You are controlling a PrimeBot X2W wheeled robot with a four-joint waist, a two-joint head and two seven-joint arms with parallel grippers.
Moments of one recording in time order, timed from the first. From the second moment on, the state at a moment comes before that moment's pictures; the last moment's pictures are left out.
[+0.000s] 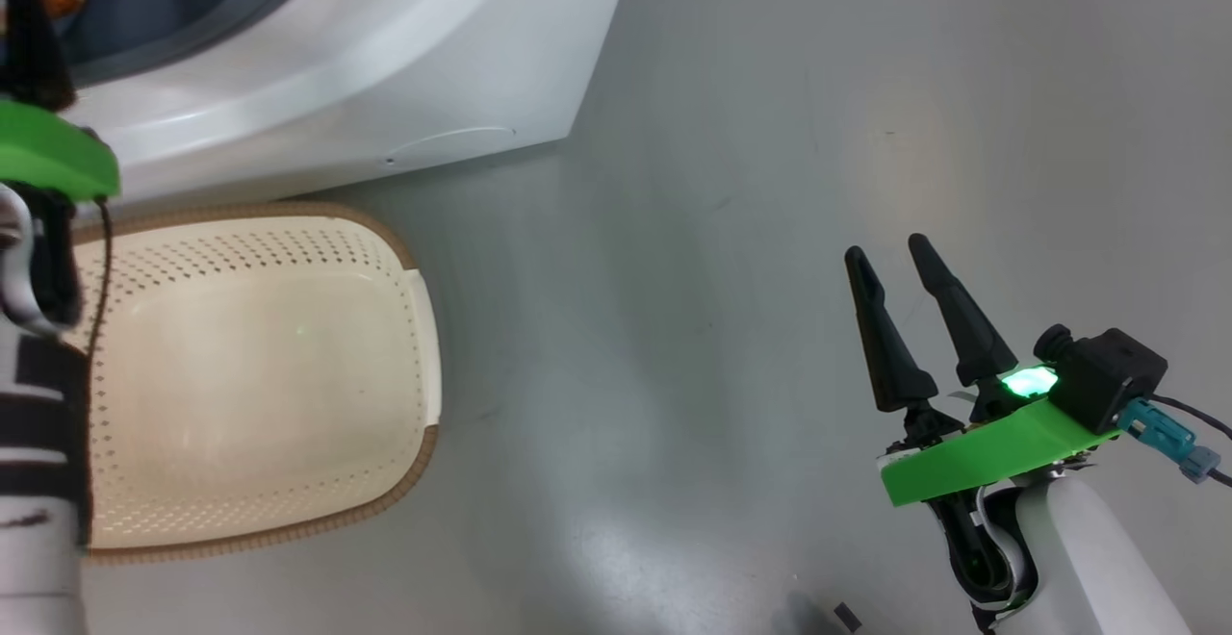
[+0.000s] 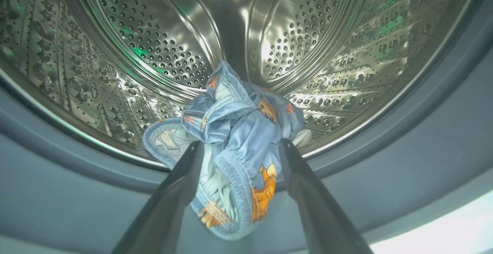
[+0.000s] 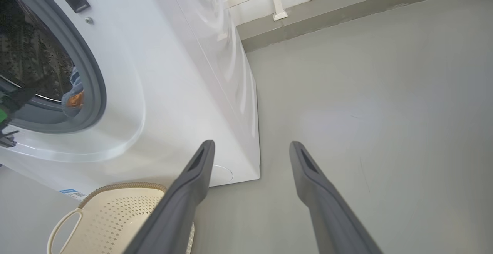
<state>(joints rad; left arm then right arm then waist) -0.93 0.25 0.01 0.68 -0.29 -0.13 -0.26 -0.31 -0.12 0.18 0.15 0.51 0.13 -0.26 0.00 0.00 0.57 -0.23</state>
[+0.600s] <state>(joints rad) -0.54 0.15 0.11 0.38 -0.26 -0.13 -0.26 -0.30 -0.15 0.15 0.15 0.50 0.13 -0.26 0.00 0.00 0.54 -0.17</state>
